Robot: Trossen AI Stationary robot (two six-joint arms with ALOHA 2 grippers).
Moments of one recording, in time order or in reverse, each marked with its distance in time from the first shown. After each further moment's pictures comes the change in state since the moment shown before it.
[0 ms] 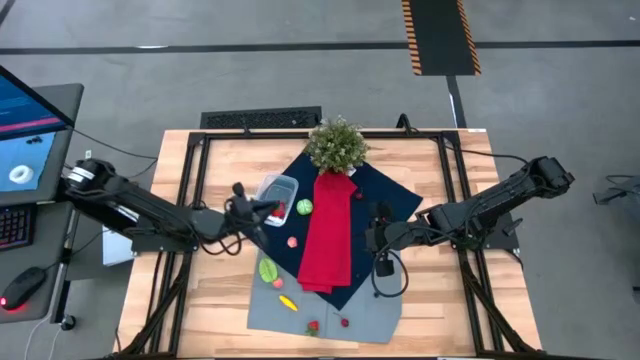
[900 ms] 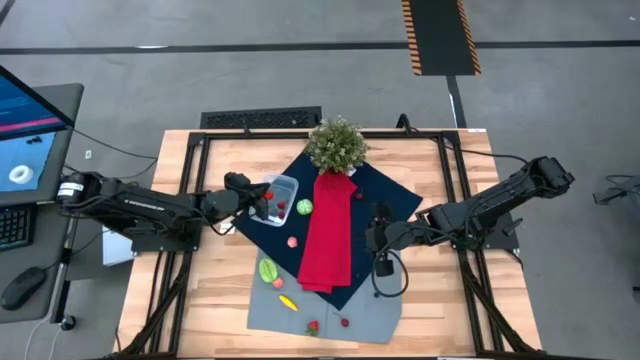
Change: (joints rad) left arm 0.334 -0.037 -0.044 -0.334 0.166 -0.375; right arm 0.000 0.000 0.000 0.011 0.000 -0.008
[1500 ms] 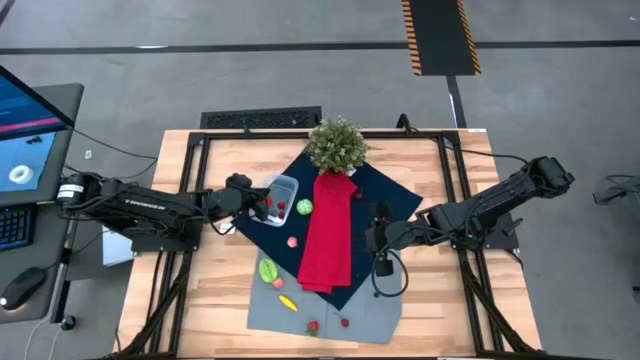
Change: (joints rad) left arm 0.040 0.007 0.000 -0.093 0.128 -0.119; right arm -0.002 0.000 0.000 0.007 0.000 -0.003
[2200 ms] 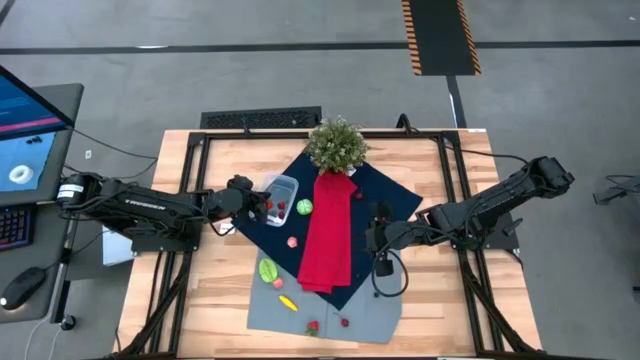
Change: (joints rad) left arm 0.000 0.000 0.000 -0.028 0.053 -0.039; right arm 0.000 0.000 0.000 0.000 0.000 0.000
